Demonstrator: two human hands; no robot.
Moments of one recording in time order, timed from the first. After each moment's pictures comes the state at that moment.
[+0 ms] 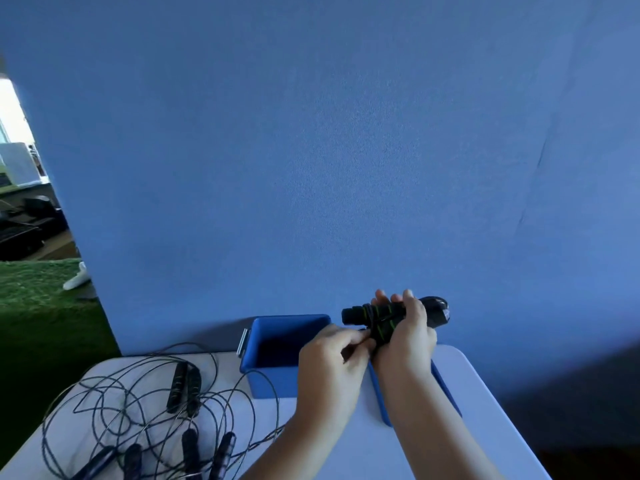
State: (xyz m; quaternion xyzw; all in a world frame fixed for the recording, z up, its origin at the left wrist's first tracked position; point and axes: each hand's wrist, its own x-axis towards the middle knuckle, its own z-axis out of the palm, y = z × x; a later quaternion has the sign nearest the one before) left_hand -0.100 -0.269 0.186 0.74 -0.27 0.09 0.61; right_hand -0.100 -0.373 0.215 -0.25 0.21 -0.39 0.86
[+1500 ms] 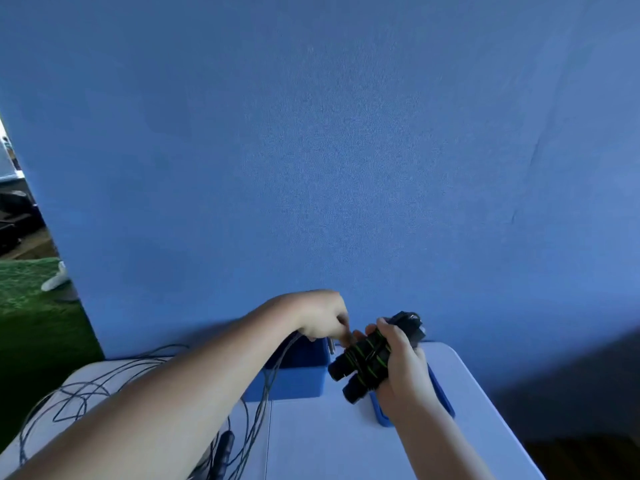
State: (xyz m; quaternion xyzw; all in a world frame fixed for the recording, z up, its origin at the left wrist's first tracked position) left_hand 0.010 -0.285 0.259 0.88 -0.43 -0.21 0.07; right_hand -0.120 -0.377 0.183 -0.37 0.20 -0.26 0.87
